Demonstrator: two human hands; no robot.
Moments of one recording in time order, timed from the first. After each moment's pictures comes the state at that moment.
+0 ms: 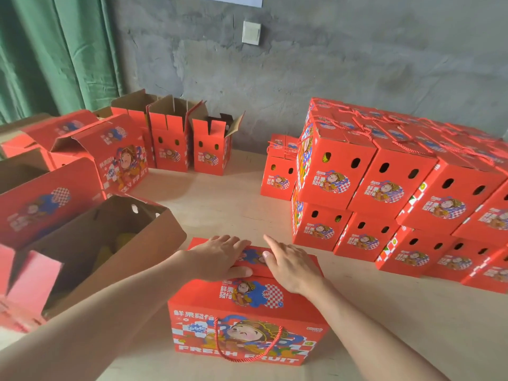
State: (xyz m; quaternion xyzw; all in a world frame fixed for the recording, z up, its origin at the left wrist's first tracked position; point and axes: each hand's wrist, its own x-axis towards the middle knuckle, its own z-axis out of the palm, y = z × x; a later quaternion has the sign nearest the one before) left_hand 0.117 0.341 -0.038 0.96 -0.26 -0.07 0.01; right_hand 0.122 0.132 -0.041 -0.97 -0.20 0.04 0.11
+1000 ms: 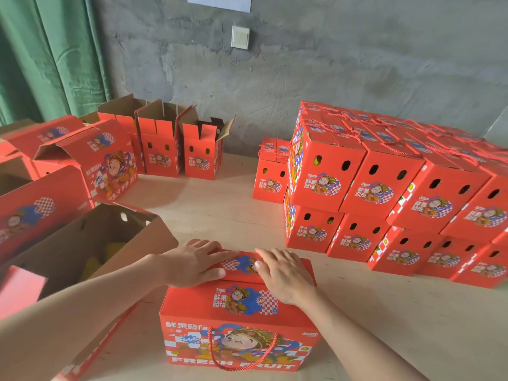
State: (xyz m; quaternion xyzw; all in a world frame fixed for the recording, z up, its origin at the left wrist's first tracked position) left_hand 0.117 0.380 -0.037 0.95 -0.29 -0.10 0.02; right_hand 0.116 0.134 -0.048 -0.97 -0.21 0.05 0.10
